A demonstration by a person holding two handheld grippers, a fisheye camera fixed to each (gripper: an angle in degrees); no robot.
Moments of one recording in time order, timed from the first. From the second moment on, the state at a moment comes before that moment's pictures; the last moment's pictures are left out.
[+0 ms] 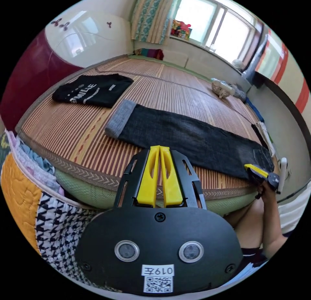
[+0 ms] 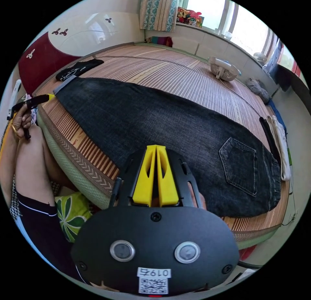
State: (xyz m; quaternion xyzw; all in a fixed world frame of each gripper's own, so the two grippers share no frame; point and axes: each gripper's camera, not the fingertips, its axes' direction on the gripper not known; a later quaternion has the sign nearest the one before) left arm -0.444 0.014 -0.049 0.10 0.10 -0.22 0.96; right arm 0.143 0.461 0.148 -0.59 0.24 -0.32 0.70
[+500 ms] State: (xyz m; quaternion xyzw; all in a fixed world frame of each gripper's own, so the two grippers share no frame) left arm -0.376 0.022 -0.042 0.09 0.06 -0.16 0.98; right arm 0.079 0.463 0.133 -0.54 0.18 -0.41 0.72
